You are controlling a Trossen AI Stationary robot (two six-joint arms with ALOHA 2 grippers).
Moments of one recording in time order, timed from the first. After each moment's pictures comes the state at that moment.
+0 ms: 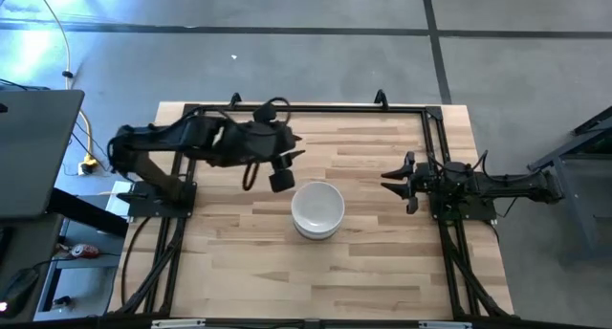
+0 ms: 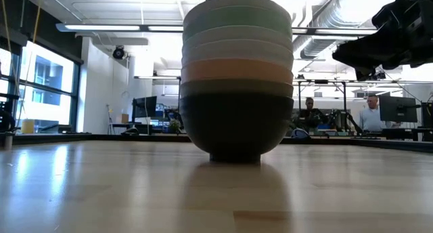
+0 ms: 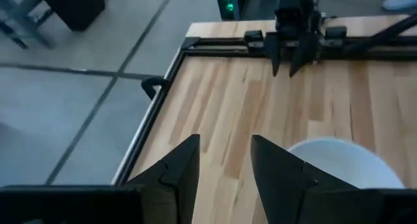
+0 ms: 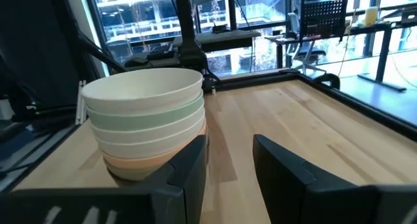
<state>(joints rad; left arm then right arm) -0.01 1.61 1.97 -1.03 -0.51 -0.06 0.00 0.13 0.01 0.11 0.07 0.11</state>
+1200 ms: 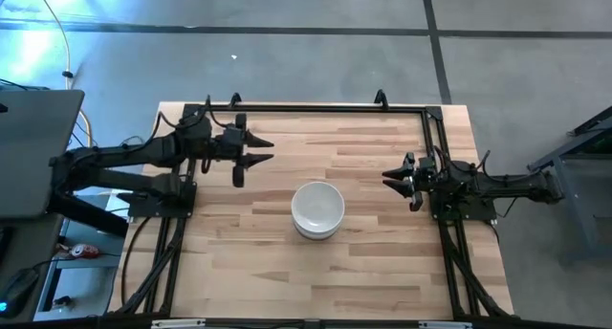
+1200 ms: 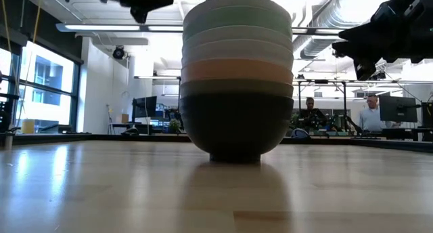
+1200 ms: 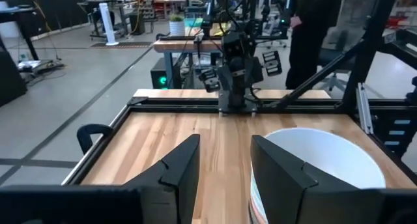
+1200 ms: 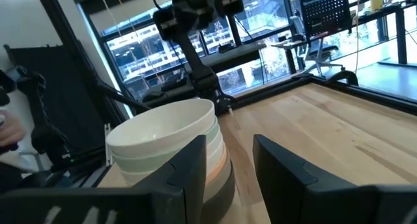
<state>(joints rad) 0.34 0.90 0.71 0.04 0.16 0.06 -0.01 0.13 0.01 0.19 0.06 0.31</state>
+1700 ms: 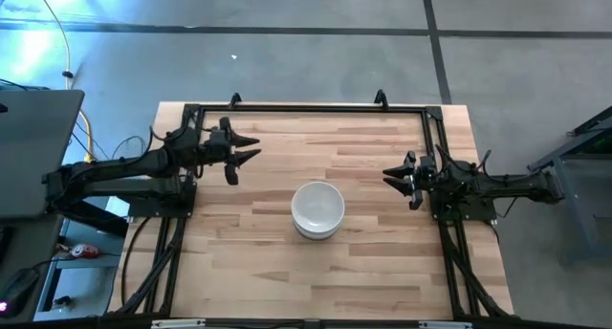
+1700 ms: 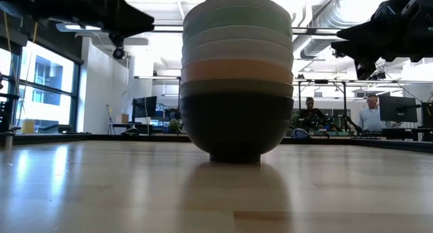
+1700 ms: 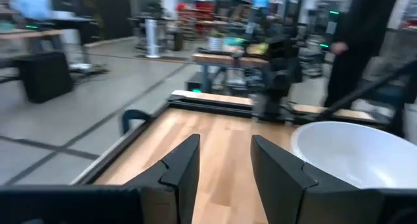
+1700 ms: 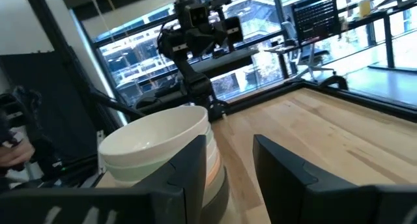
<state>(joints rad) 0.44 0.70 0.40 0.25 0.10 -0.02 -0.01 0.13 0.02 0.20 0.09 0.31</state>
